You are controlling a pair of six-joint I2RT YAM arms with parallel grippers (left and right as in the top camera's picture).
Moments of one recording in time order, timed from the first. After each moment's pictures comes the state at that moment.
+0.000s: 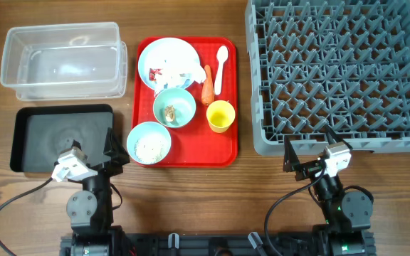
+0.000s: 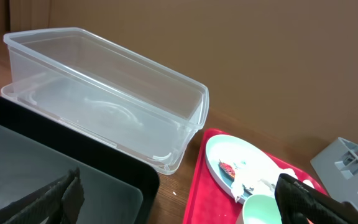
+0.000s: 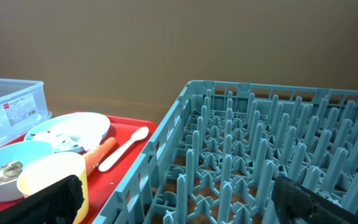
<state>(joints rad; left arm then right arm) 0.05 0.03 0.01 -0.06 -0.15 -0.41 0.08 0.01 0.01 0.01 -0.18 0.00</state>
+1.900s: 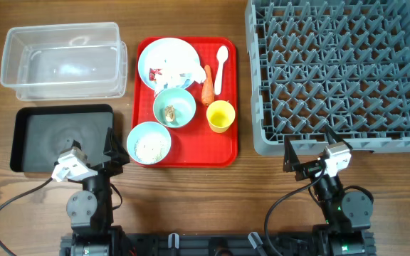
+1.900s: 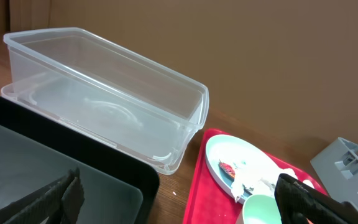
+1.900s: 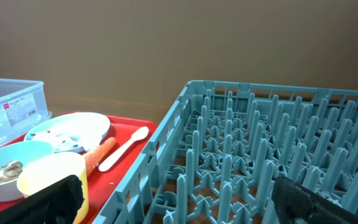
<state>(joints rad) 0.05 0.03 0.01 -0.06 -0.15 -0.41 0.08 0.01 0.01 0.01 -0.18 0.00</state>
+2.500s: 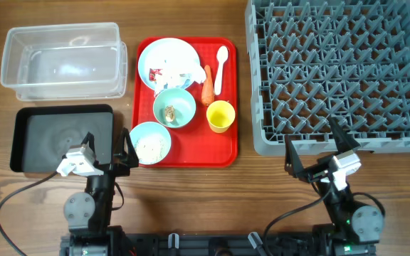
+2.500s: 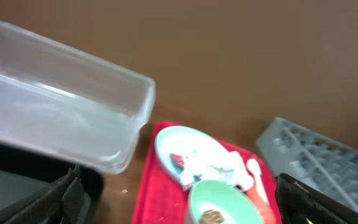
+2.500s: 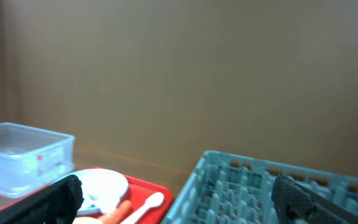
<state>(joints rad) 0.05 0.05 0.05 -0.02 0.07 -0.41 0.08 0.06 0.06 0.27 -0.30 0.00</state>
